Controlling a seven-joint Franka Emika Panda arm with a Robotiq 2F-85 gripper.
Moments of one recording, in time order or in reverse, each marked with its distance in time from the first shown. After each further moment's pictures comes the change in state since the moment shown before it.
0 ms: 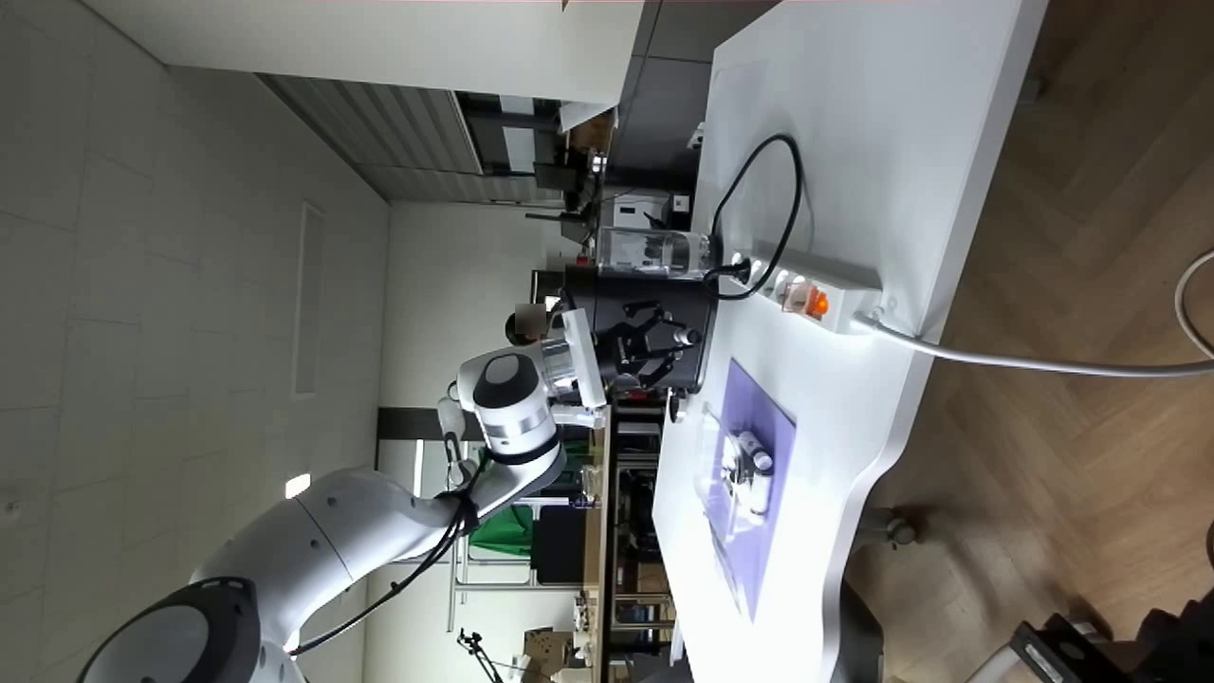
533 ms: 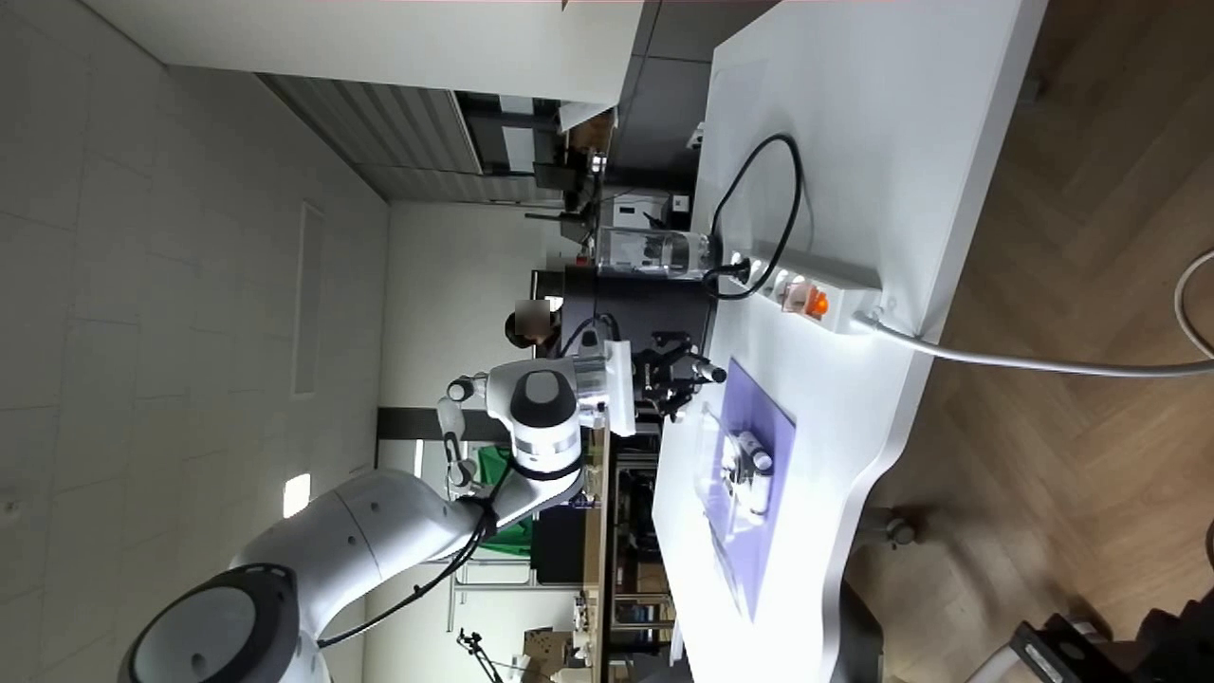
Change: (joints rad) arm -0.027 0.062 0.087 -0.018 0.160 0.104 0.035
